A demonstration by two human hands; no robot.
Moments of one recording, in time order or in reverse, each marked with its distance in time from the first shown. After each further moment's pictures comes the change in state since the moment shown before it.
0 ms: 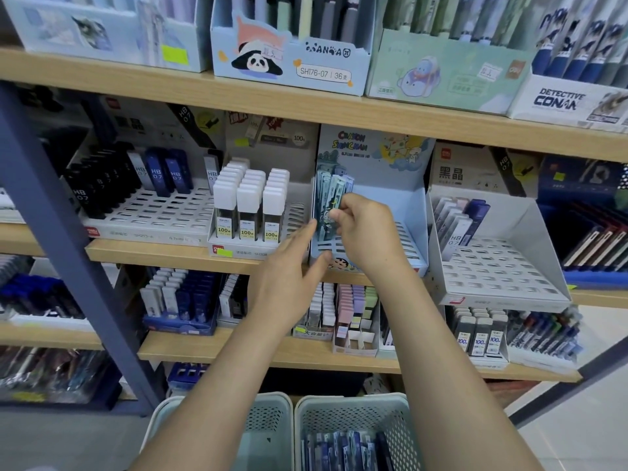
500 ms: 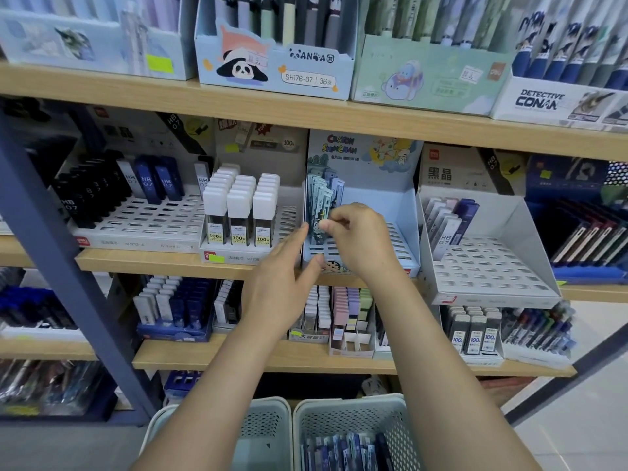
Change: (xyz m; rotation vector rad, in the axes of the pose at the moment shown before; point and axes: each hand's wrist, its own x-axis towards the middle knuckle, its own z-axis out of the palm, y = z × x) left_hand -0.001 0.003 0.000 -0.036 0.010 -0.016; right_hand -0.002 0.010 0.001 -0.007 -0.019 0.038
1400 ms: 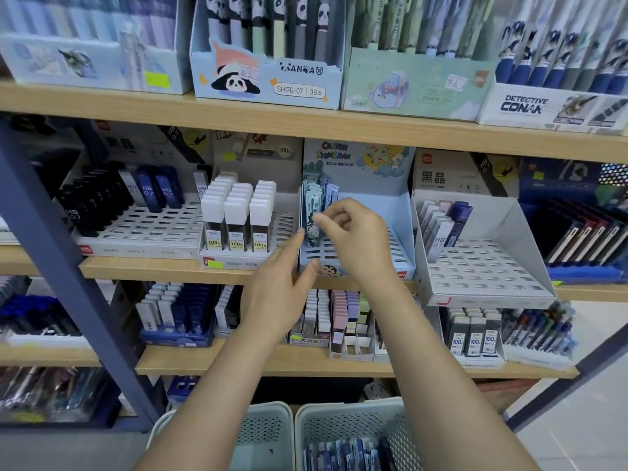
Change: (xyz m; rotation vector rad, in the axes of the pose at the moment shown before) left_hand -0.002 0.003 -0.002 -0.005 -0.015 0.017; right_hand -0.006 -0.001 0.001 0.204 0.156 -0.011
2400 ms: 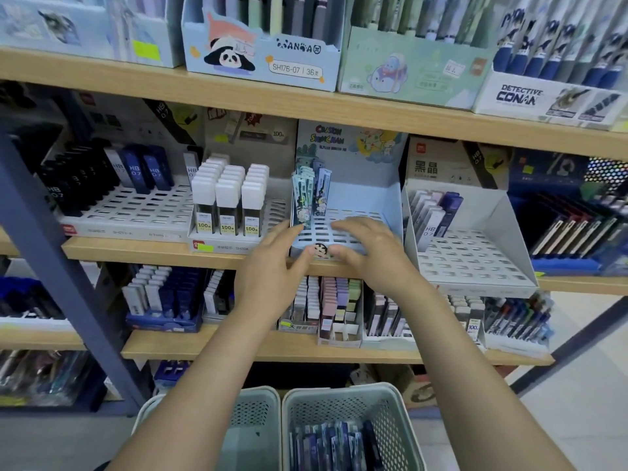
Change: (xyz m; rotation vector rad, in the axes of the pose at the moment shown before) left_hand 0.003 -0.004 0.009 0.024 0.053 0.043; right_hand -0.020 0.058 -0.036 -0.310 -0.322 -0.094
